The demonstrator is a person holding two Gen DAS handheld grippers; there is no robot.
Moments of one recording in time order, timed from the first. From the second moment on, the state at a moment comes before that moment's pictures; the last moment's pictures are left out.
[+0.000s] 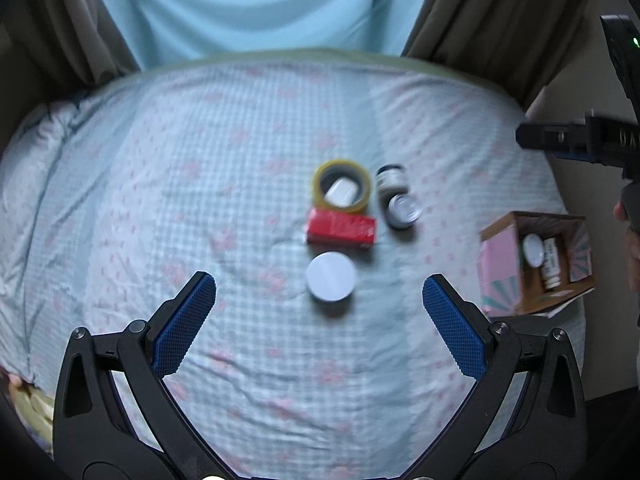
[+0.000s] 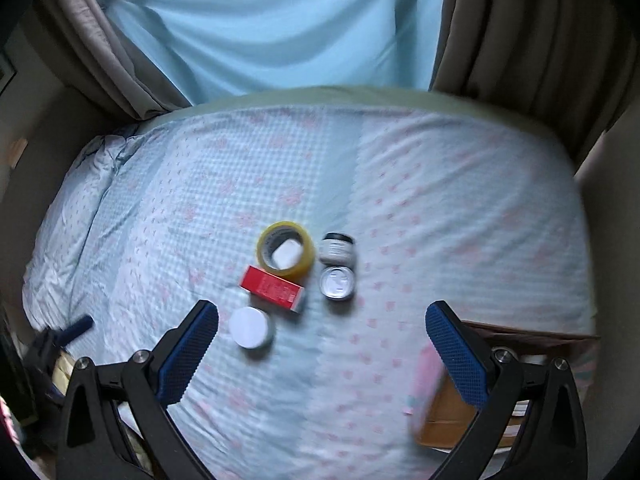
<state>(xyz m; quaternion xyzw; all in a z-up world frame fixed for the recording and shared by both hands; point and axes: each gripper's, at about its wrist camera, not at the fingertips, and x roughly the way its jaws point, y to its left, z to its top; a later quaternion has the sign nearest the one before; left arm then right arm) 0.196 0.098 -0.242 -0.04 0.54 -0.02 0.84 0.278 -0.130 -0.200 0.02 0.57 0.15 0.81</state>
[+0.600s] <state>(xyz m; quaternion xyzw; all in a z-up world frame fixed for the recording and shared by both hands) 0.209 0.082 -0.429 -0.05 0.60 -0.03 0.79 0.393 -0.110 -0.370 0.08 0.66 0.13 0.73</state>
